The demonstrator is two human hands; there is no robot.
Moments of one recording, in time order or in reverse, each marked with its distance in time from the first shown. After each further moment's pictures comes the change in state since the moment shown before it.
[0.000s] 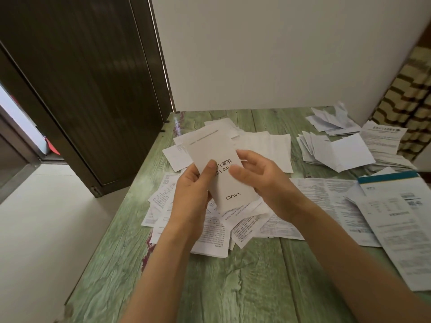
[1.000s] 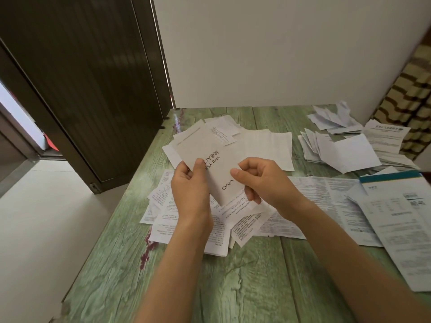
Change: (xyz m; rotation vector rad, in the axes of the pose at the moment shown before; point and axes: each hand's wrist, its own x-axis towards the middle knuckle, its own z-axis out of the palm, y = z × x) left_hand 0.003 -0.003 0.015 -0.066 0.385 -0.004; right_hand 0.004 0.007 -0.002 -0.277 0.117 0.041
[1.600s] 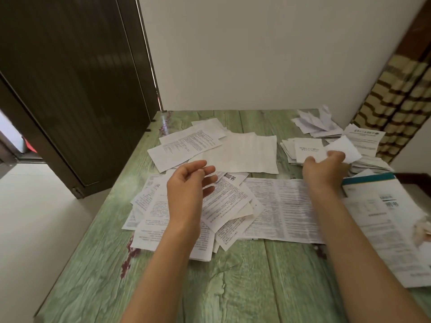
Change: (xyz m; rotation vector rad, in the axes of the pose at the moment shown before) left_hand -0.006 0.002 0.006 0.198 -0.098 -0.027; right_hand 0.018 0.032 -0.091 -0.261 1.082 0.351
